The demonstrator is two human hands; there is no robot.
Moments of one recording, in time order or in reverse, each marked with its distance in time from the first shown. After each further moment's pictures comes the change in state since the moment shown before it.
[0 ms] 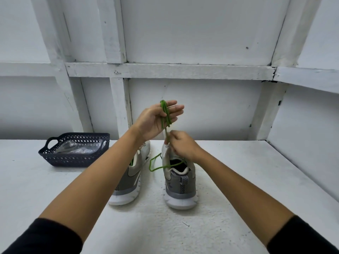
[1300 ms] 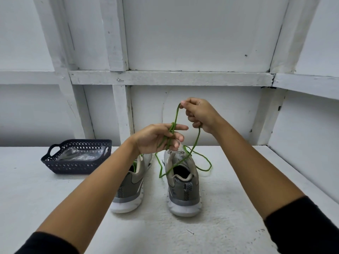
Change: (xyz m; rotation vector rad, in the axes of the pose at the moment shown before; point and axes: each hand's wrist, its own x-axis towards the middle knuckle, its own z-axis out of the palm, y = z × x) left_hand -0.019 0.002 -0.013 0.108 -0.384 -0.324; right_hand 0.028 -0.051 -0.073 0.368 0.102 -0.043
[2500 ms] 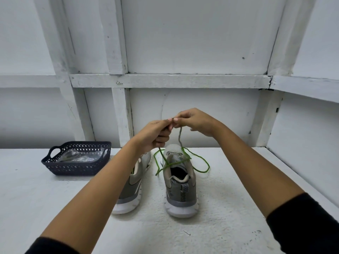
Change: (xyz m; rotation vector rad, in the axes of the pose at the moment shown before) left_hand 0.006 0.005 0.018 0.244 0.481 0.082; right_hand -0.006 0.003 -0.008 -0.389 -0.264 -0.048
